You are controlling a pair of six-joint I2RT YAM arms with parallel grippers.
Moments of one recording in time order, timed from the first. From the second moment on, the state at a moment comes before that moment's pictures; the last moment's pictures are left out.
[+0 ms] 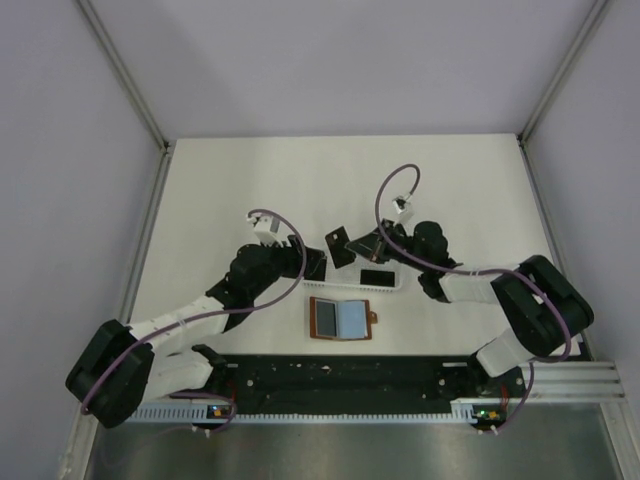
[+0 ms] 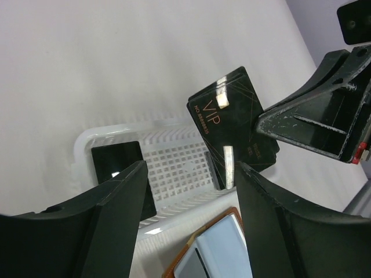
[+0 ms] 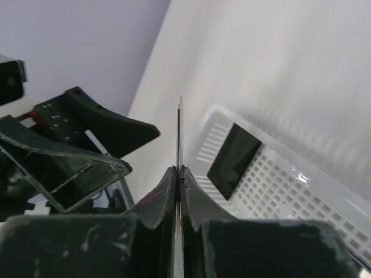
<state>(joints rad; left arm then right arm) -0.63 1.12 0.38 0.50 0.01 -0.61 0.54 1.52 0.51 0.81 -0.42 0.84</state>
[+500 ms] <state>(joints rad) -0.63 1.13 0.40 0.62 0.14 -0.68 0.51 1.67 0.48 1.25 -0.61 1.16</state>
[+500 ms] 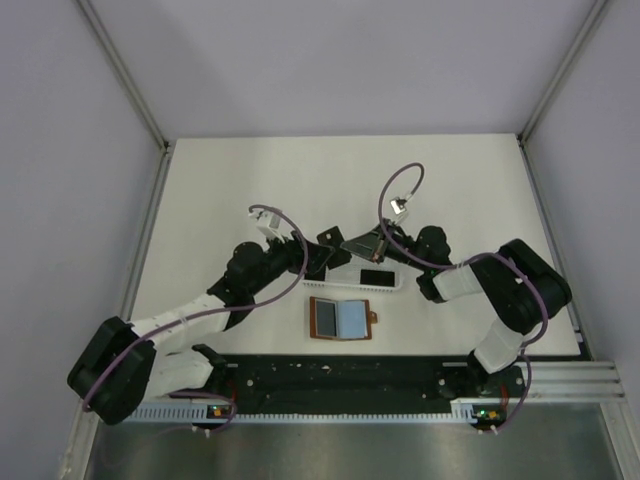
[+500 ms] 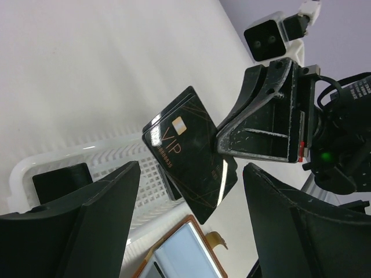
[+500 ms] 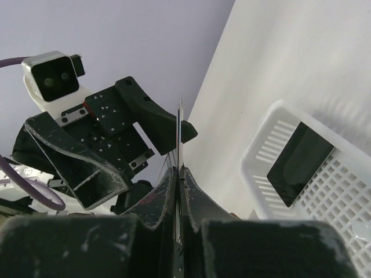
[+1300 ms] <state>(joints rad) -0.63 1.22 0.41 0.73 0.22 -0.74 0.51 1.69 0.48 1.28 -0.65 1.25</state>
